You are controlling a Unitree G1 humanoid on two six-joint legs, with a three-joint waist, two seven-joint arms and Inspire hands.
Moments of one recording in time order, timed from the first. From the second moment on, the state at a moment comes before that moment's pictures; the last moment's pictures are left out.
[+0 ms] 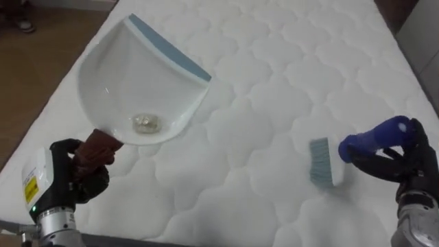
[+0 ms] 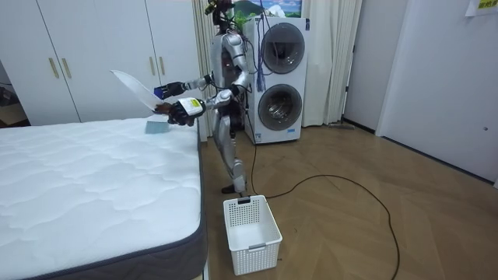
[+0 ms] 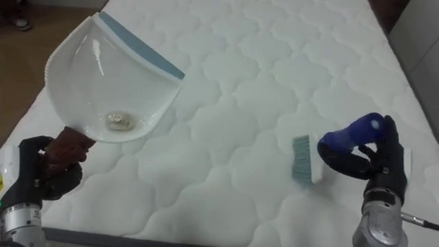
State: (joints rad) left arm 0.20 0.29 0.10 0.29 0.48 -0.15 0.49; right arm 0.12 -0.36 -0.11 0.33 0.31 -0.14 -0.32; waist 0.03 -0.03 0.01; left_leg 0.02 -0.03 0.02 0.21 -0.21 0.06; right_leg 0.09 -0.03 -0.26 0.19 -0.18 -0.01
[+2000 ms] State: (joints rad) left arm 0.17 0.35 -0.01 0.41 0.43 -0.18 0.43; right arm 0.09 -0.35 0.04 0.27 0.00 -0.20 -0.30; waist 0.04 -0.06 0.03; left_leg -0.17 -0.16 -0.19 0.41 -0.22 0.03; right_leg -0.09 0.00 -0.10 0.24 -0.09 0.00
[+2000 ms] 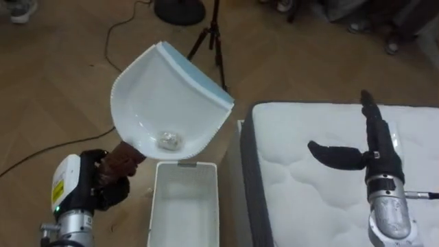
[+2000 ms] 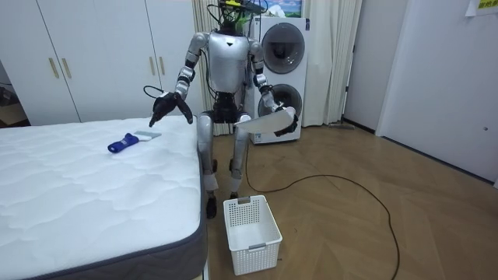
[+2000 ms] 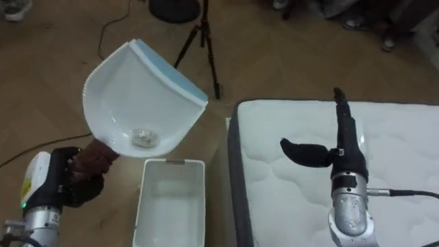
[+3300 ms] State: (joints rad) left arm -0.13 0.57 -0.27 0.78 0.52 -0.09 0.11; right arm 0.04 -0.43 0.10 0.52 -0.06 -0.18 -0.20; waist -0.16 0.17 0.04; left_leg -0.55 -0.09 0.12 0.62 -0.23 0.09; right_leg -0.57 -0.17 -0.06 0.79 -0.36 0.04
